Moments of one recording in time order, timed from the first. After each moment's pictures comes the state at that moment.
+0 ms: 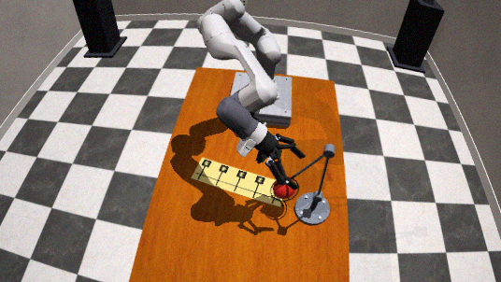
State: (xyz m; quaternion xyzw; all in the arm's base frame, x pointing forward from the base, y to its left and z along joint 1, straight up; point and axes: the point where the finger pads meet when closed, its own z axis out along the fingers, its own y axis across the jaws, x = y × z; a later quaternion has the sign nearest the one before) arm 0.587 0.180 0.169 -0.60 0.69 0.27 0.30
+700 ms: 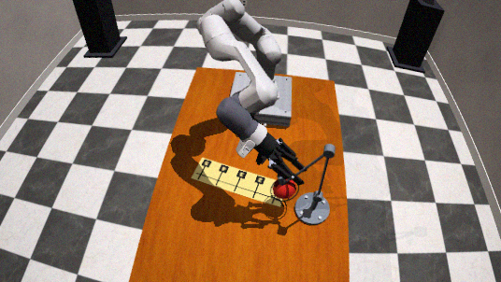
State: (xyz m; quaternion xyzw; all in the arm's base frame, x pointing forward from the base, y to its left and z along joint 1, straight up) arm 0.595 0.180 0.168 -0.59 0.70 0.27 0.31
